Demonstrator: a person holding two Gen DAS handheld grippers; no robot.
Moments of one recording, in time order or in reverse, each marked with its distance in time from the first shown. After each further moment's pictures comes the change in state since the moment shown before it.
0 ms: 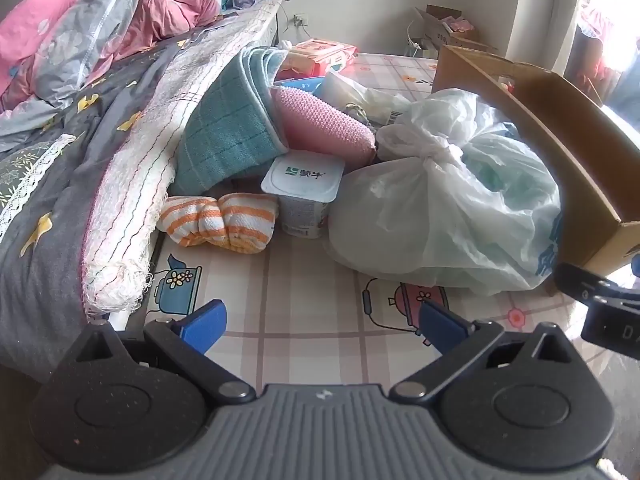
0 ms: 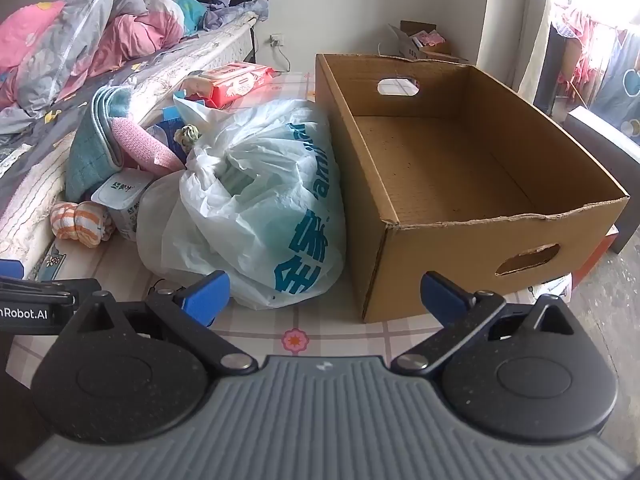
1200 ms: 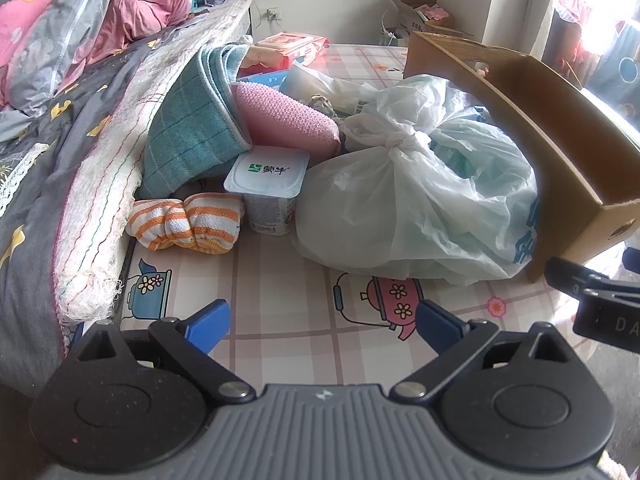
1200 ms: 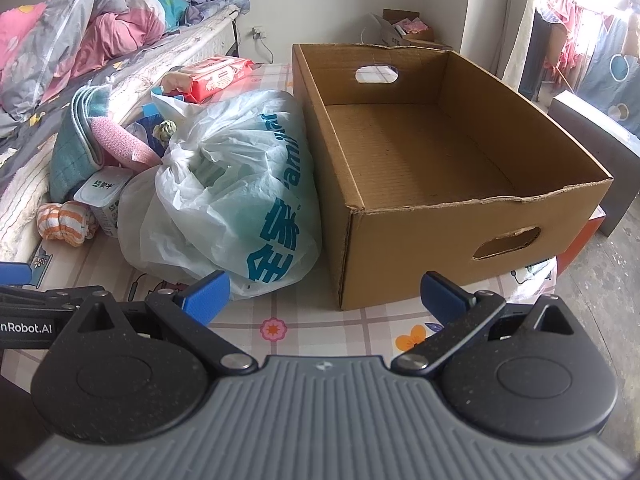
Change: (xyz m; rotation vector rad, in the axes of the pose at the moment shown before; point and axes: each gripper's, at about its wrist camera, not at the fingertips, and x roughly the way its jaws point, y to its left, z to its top) left arm 0.008 -0.017 0.003 0.061 0.027 -0.046; right arm -0.001 -0.014 -0.001 0.040 0.045 -0.025
